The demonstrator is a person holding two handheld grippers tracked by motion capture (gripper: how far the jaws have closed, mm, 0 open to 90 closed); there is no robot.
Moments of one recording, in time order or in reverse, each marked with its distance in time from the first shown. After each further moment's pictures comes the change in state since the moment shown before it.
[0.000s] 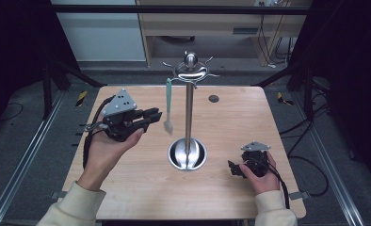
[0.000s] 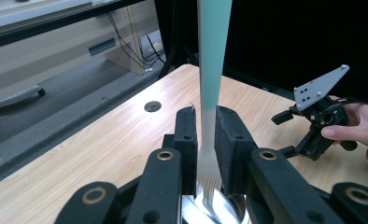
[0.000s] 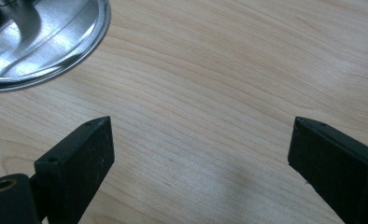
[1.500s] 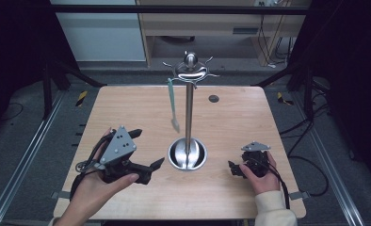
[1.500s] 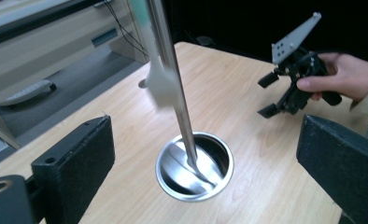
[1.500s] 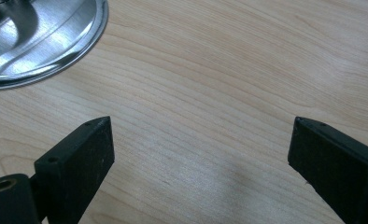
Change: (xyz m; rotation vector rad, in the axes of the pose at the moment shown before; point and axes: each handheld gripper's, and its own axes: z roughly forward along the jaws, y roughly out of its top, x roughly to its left) left arm -0.057 -0.046 -0.029 0.063 0.036 0.081; right arm 0.000 -0.001 0.000 0.007 -0.007 -0.001
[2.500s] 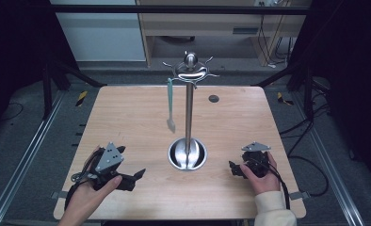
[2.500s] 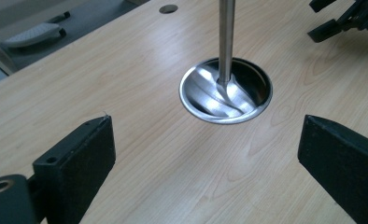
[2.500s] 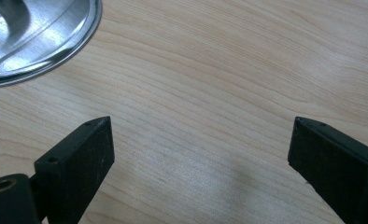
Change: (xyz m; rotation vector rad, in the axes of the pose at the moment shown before) left arm 0.032 -0.093 0.015 0.149 0.063 -0.076; right arm -0.002 -0.002 0.001 0.004 -0.011 0.002
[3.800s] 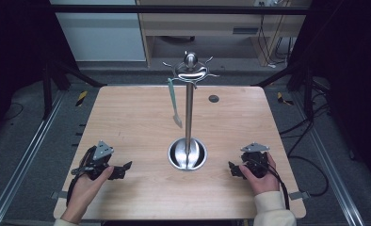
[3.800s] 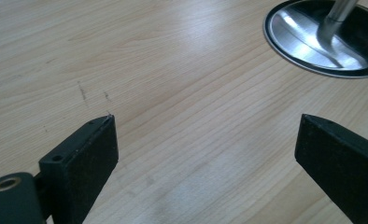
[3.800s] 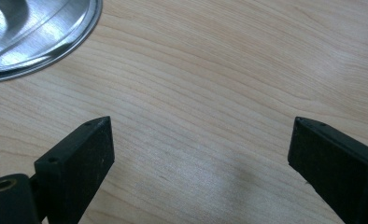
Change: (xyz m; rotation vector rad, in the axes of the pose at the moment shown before) left arm 0.065 -0.073 0.049 0.090 0.115 -0.173; right arm 0.002 -0.001 0.002 0.007 -0.007 -0.010
